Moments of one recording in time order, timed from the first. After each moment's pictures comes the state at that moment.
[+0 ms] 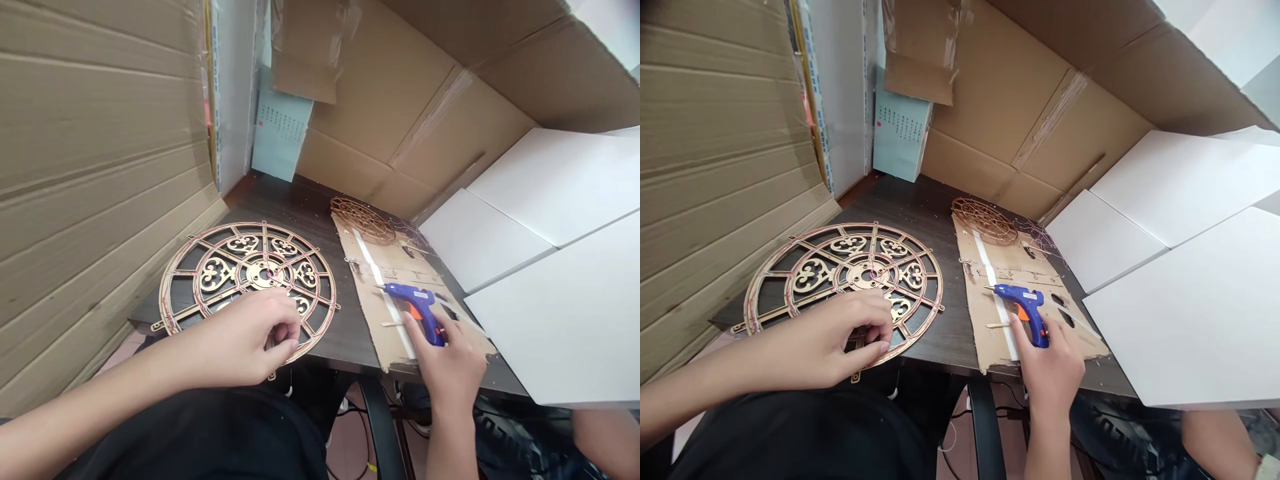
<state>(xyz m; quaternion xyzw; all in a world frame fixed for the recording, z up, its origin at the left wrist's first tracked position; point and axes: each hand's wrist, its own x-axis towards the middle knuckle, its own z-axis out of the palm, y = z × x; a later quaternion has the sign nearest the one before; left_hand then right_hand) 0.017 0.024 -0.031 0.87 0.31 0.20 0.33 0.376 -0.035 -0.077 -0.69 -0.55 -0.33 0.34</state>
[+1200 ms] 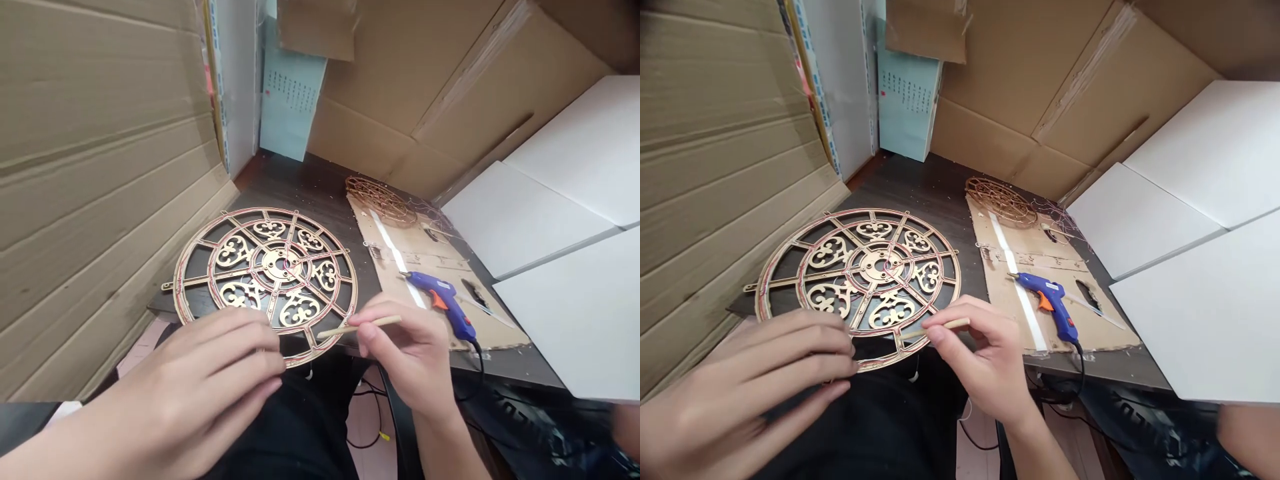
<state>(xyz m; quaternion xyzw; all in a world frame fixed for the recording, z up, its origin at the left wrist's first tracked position) -0.031 -0.027 -0.049 0.89 0.23 0.39 0.07 0.238 -0.035 -0.032 -0.40 -0.71 0.30 0.50</state>
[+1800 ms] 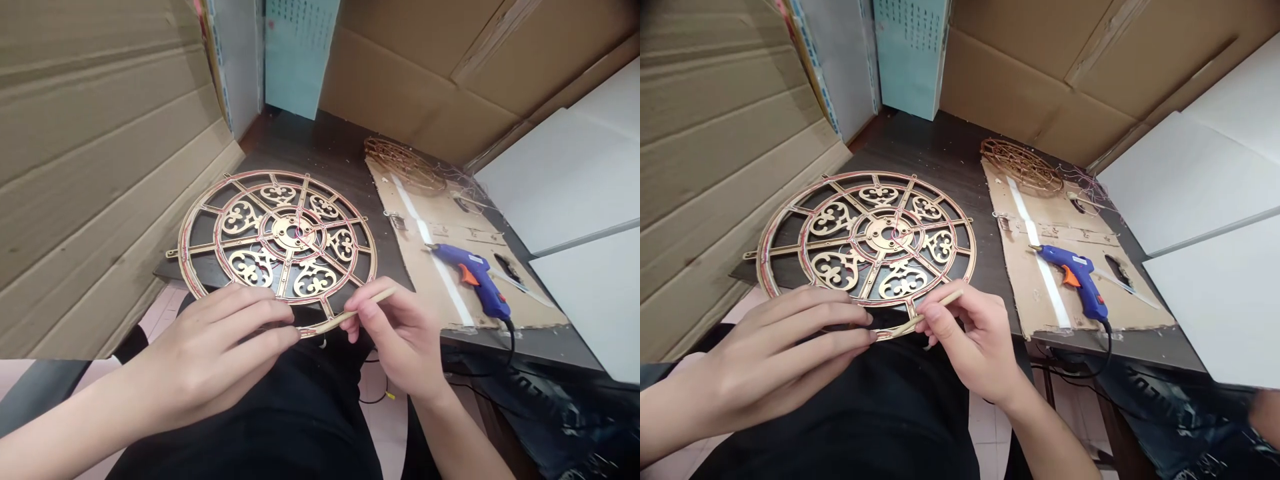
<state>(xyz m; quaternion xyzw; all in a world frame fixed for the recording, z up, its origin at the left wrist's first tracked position) -0.036 -0.026 -0.074 0.90 0.21 0.37 0.01 0.222 -0.040 -0.059 -0.38 -0.65 0.43 0.51</state>
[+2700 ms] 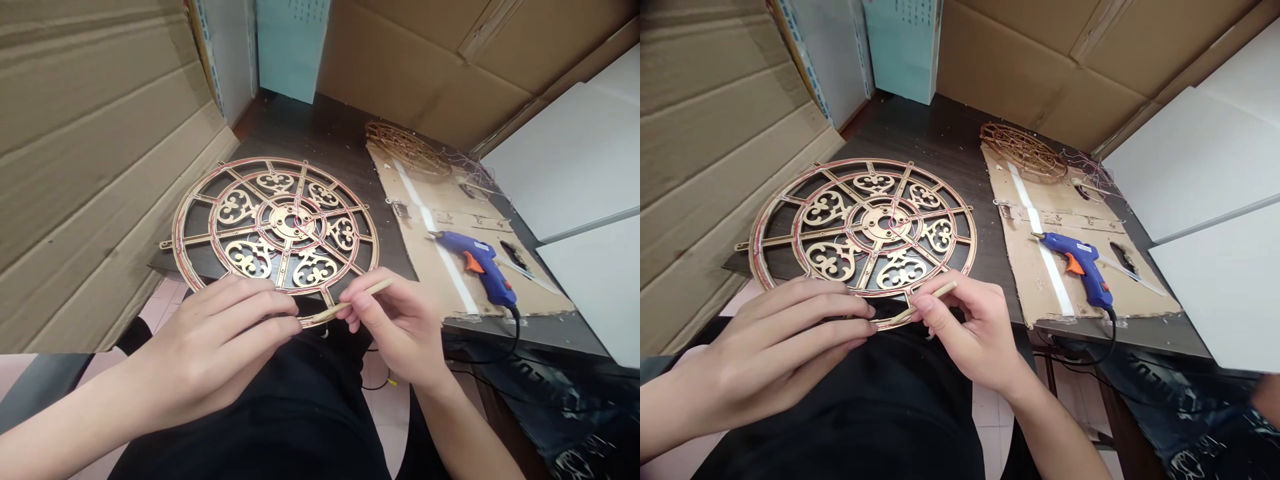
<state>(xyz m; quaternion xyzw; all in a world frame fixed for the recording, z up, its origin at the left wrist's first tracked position) -0.030 -0.025 -0.071 0.90 0.22 0.37 0.02 0.220 -0.040 -0.058 -0.38 -0.67 0.41 0.50</state>
